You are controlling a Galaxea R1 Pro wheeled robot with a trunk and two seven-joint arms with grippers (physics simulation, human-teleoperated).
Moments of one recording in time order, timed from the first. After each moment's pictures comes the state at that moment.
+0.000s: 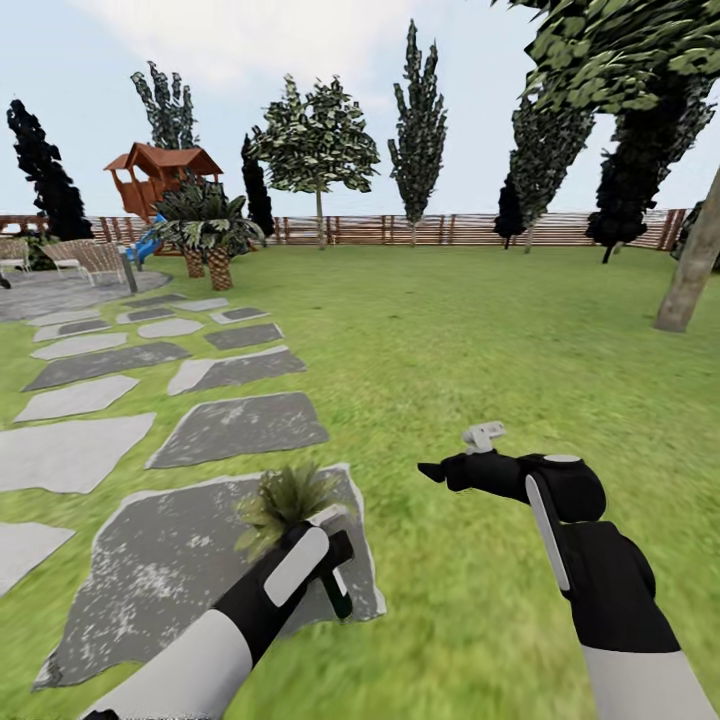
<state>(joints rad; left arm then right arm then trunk) -0.68 -0.15 -0.54 -0.76 1.16 0.42 0.74 -0.57 -0.04 0.02 -1.60 0.11 1.04 0.58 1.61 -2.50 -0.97</state>
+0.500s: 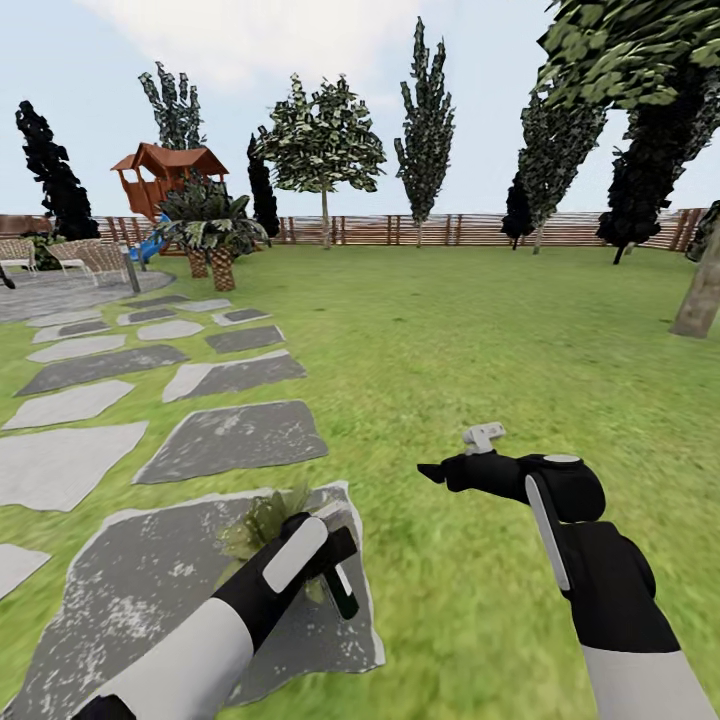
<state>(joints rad) -0.71 -0.15 -0.53 -0.74 1.22 0.47 0.74 -0.57 -0.04 0.02 -1.59 0.11 1.04 0.58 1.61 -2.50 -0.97</state>
